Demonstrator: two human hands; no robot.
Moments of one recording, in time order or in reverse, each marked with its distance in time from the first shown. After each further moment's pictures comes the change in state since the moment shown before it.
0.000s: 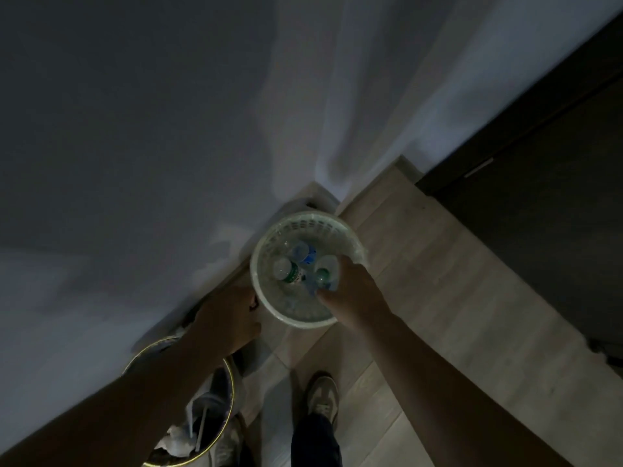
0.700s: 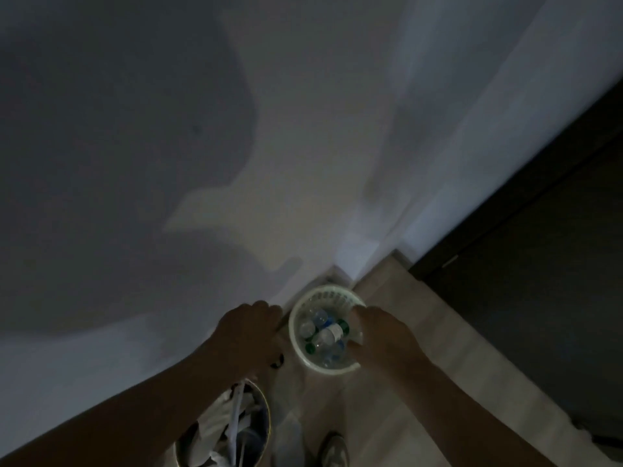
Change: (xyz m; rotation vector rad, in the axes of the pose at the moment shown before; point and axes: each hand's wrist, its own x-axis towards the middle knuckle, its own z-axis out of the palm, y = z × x) left_hand -0.190 0.024 -0.196 0.283 0.105 0.175; right_hand -0.206 -0.124 -0.079 -0.520 0.142 -0.315
